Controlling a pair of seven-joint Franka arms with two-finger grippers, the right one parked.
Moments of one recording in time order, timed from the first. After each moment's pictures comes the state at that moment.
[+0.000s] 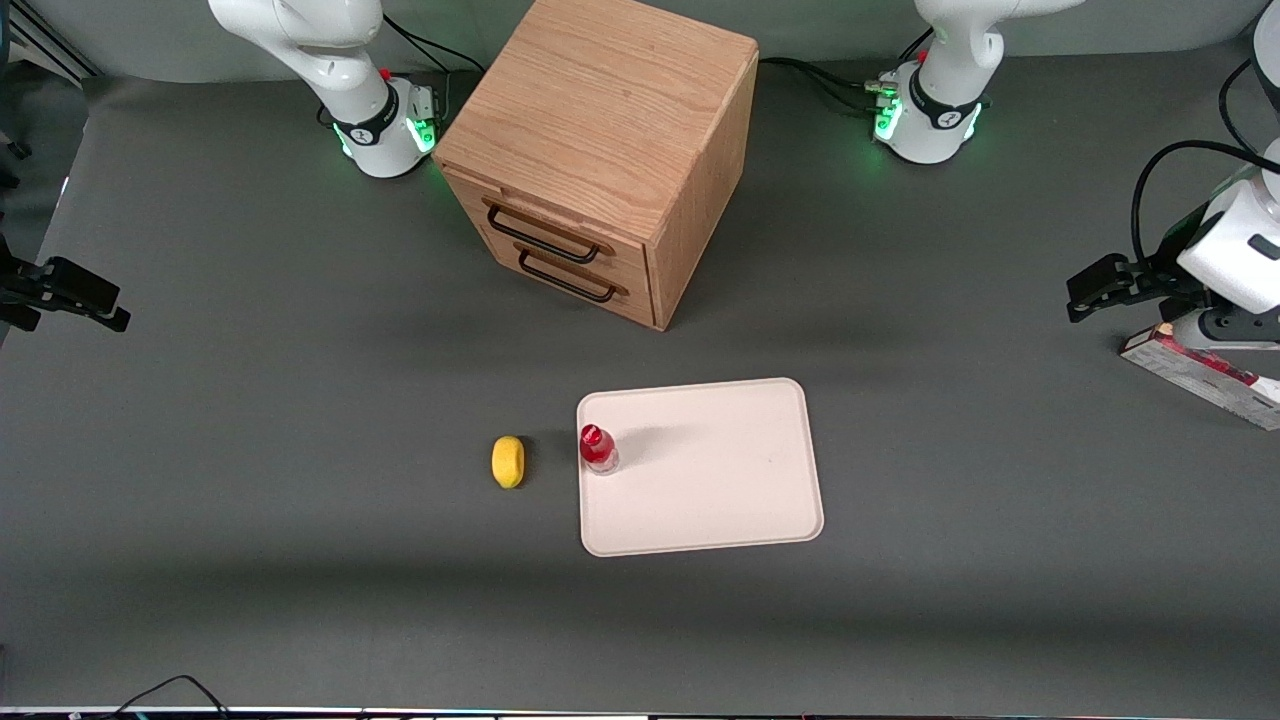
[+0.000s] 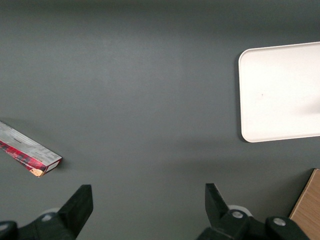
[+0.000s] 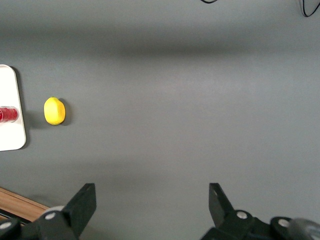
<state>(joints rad) 0.10 0.03 -0.17 -1.62 0.01 1.65 -0.06</state>
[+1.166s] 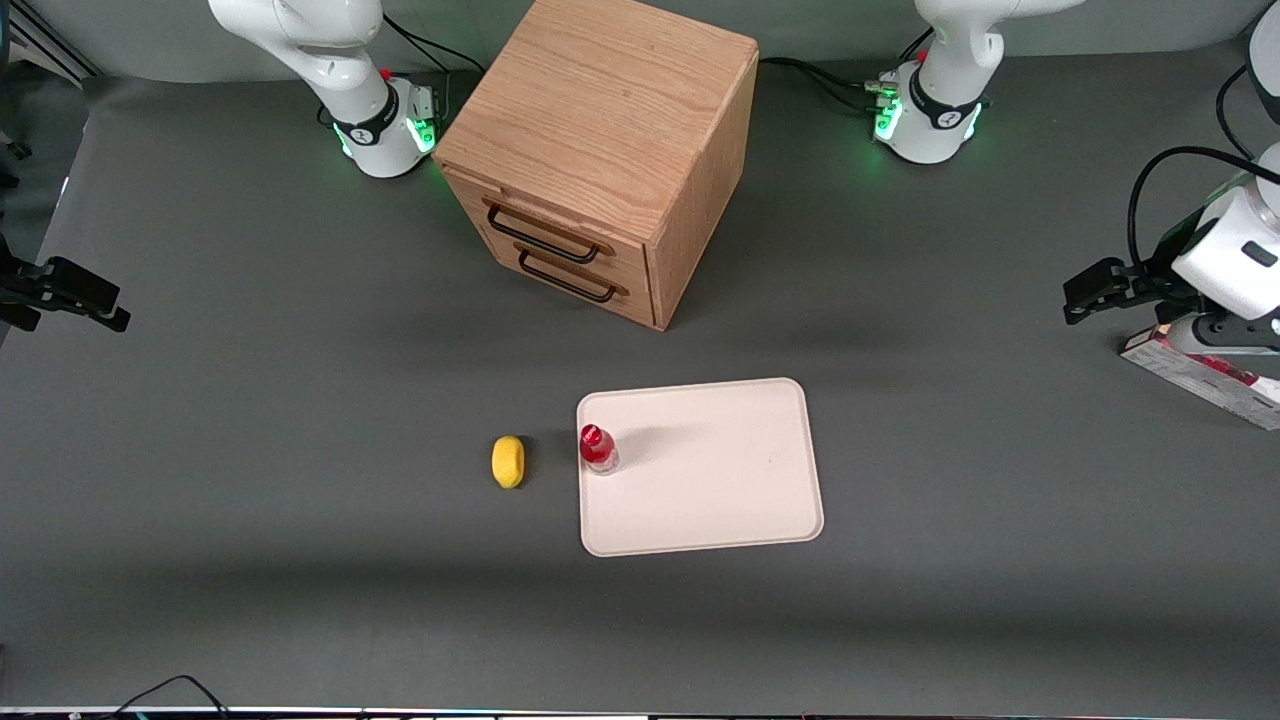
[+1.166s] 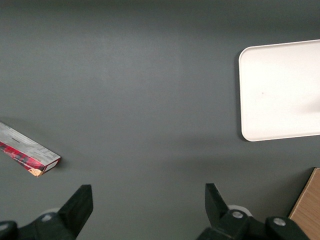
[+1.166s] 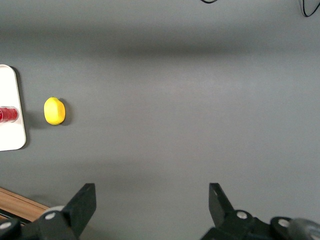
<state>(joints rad) 0.10 0.04 -0.17 -1.61 0.01 1.65 -0.06</state>
